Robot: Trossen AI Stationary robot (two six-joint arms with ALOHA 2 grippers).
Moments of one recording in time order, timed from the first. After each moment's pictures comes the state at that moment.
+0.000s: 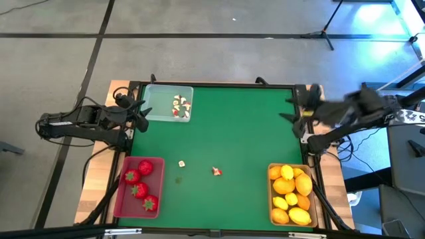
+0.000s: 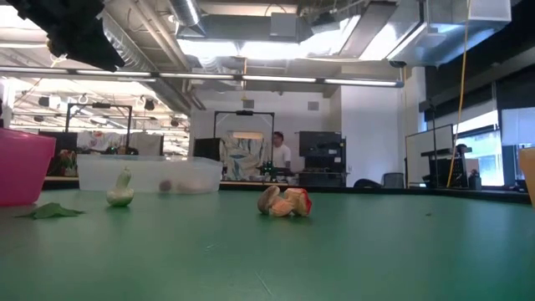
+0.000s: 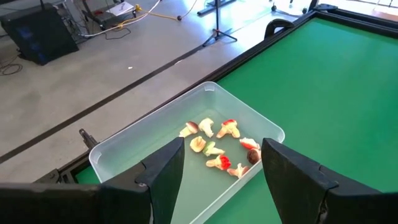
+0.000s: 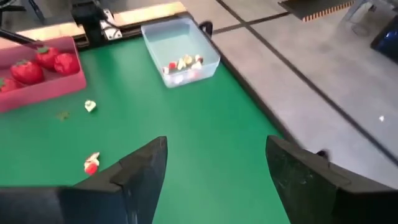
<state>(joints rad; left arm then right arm) 0.01 0.45 0.71 -0.92 -0.75 -0.43 0.32 1.16 1.76 -1.41 0.63 0.49</state>
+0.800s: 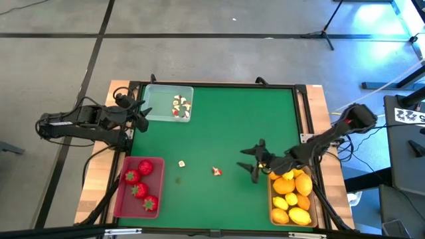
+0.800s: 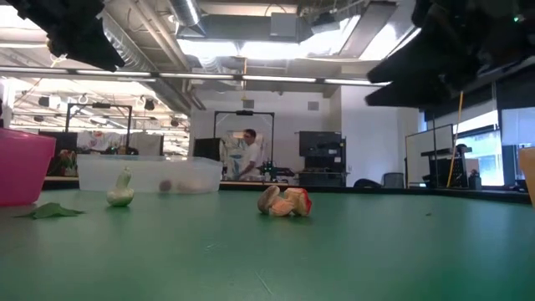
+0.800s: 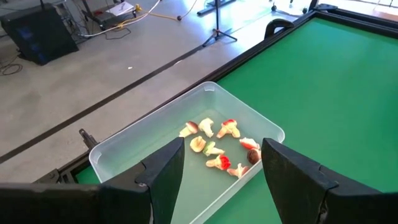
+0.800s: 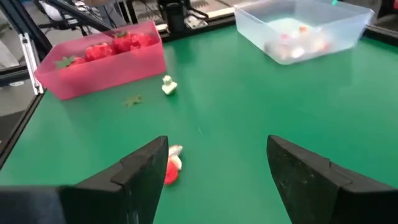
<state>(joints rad) 0.01 0.45 0.71 -0.92 -0.75 -0.43 0.53 1.35 0.49 0.42 0.69 0.49</state>
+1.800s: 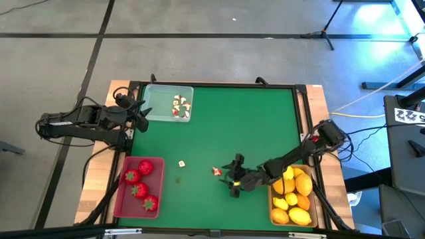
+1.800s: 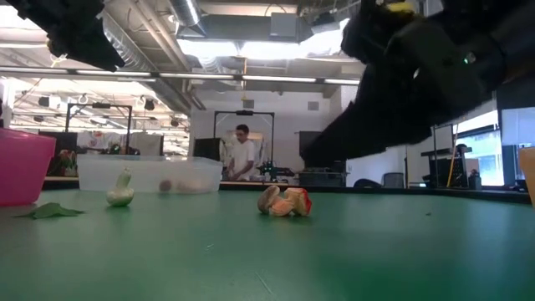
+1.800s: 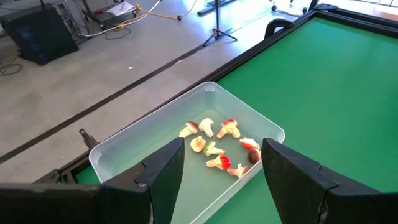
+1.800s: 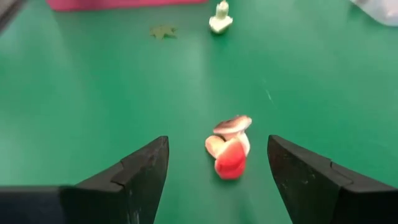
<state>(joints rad) 0.01 0.45 0.71 -0.92 -0.75 -0.43 0.51 1.86 0.84 0.40 0.54 0.39</state>
